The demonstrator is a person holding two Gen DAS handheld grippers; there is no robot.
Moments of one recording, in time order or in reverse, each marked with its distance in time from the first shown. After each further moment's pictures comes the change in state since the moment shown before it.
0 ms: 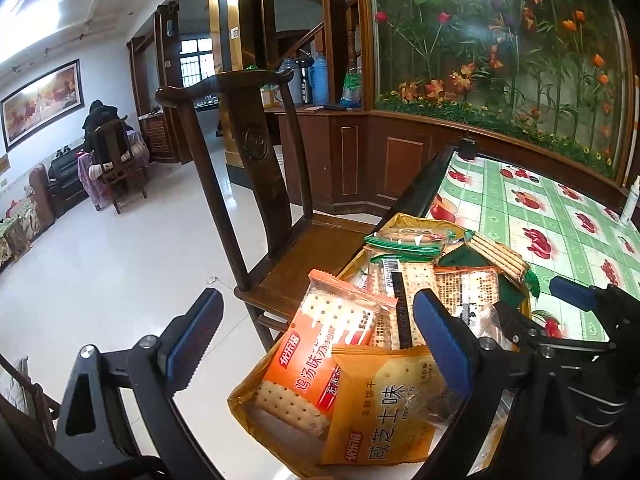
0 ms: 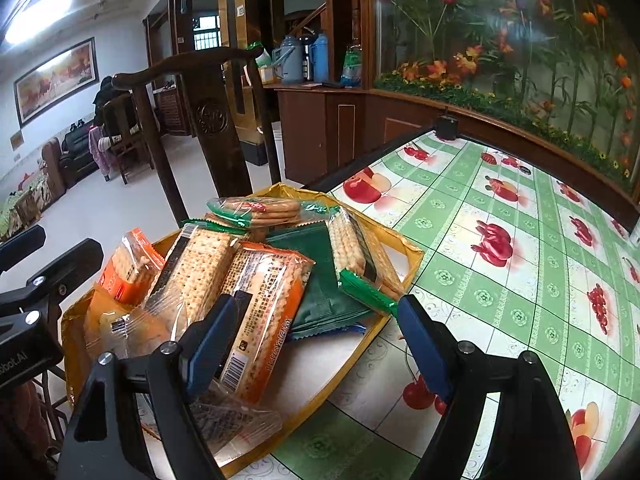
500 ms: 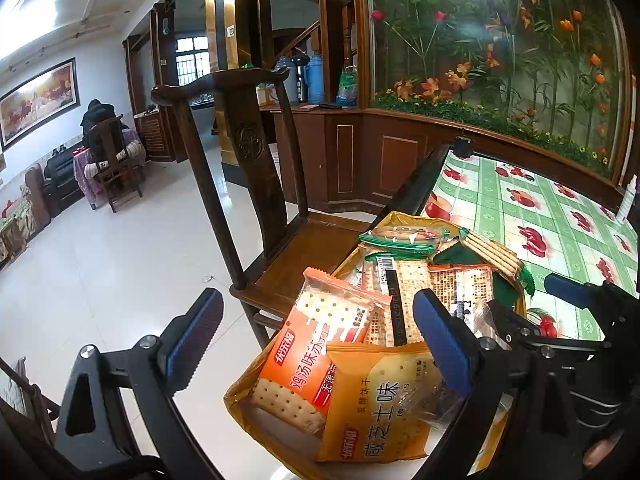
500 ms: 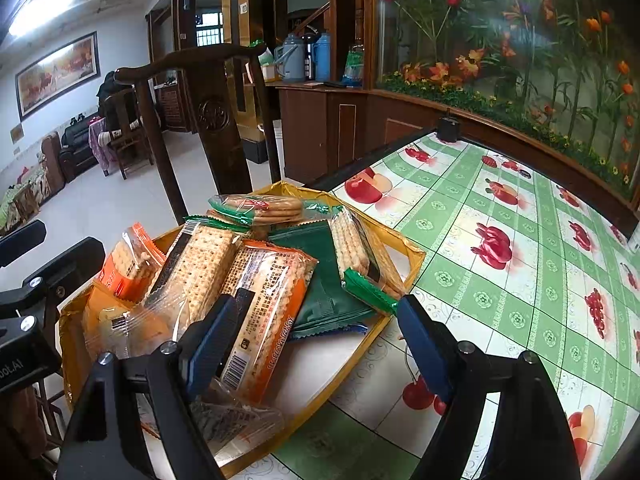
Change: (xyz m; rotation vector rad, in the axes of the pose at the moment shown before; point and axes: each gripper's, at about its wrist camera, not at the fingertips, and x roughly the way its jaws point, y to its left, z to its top) left arm -0.001 -0.001 0.000 0.000 0.006 -0.015; right arm -0.001 0.004 0.001 -0.012 -0.001 -0.007
